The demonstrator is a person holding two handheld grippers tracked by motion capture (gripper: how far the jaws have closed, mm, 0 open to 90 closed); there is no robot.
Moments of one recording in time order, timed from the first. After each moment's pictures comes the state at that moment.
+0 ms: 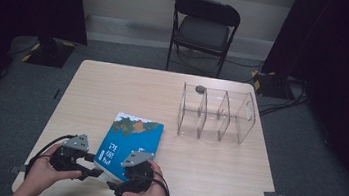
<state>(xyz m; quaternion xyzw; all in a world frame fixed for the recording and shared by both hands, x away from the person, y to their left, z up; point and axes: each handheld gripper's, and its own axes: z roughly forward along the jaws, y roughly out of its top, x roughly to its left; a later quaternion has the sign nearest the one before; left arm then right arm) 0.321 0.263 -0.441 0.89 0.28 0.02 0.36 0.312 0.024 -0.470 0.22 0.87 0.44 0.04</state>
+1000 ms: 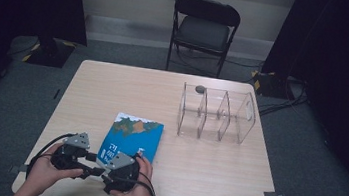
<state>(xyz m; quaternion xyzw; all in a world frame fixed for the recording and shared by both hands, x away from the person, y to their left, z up) 0.322 0.260 -0.437 0.88 0.29 0.01 0.36 0.306 0.058 -0.478 0.22 0.88 0.39 0.17</state>
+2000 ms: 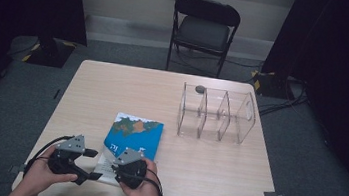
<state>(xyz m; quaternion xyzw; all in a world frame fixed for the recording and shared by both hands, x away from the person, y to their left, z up) 0.319 0.272 -0.450 0.88 0.25 0.03 0.40 0.310 0.039 -0.457 0.24 0.87 0.40 0.14</state>
